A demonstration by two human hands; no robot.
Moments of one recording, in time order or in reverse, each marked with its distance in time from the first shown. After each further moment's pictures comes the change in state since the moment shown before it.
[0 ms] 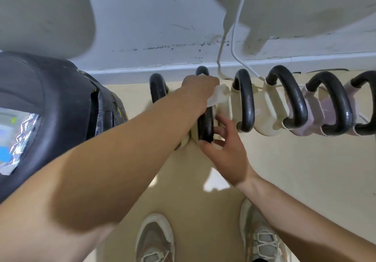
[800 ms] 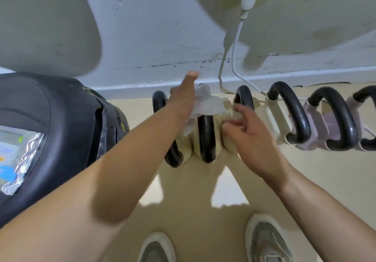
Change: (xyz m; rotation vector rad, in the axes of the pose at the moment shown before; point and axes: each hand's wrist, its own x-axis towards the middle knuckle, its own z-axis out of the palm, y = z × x) left_hand -0.014 0.012 -0.033 -0.083 0.076 -0.005; right_hand 0.024 -0.054 -0.047 -0.145 -0.019 -0.103
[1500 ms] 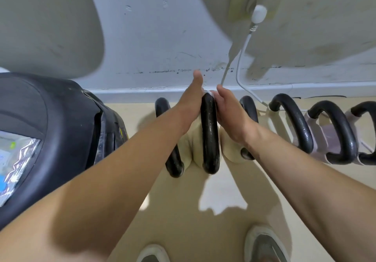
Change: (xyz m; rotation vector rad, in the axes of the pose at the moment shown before) left_hand 0.032 -0.001 -0.003 0.062 -0.338 0.197; right_hand 0.102 -0.017 0.032 0.277 -0.295 0.012
